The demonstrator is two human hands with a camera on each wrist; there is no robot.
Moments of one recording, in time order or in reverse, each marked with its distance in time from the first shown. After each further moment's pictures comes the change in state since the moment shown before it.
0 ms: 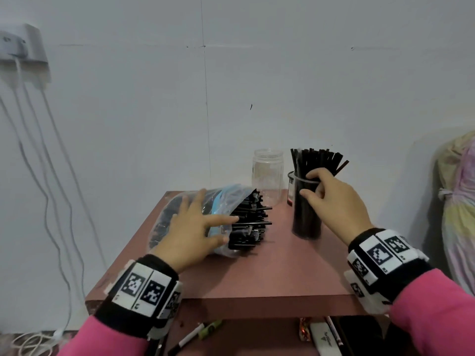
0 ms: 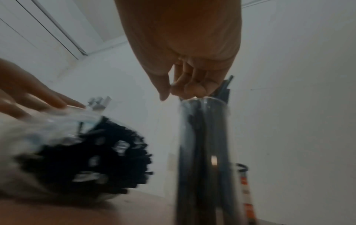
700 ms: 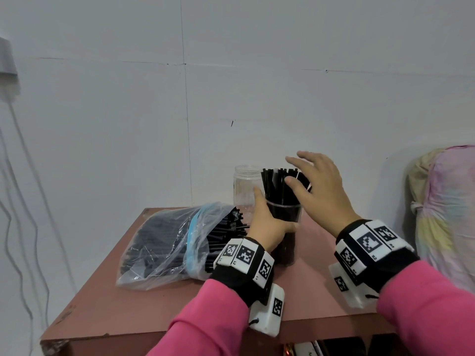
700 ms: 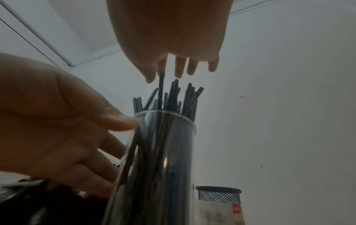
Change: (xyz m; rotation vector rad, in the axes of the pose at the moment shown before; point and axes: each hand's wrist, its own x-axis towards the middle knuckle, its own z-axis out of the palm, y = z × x) left_hand 0.100 0.117 0.093 -1.012 -0.008 -0.045; right_hand 0.040 0.005 -0.022 -0.002 0.216 -0.268
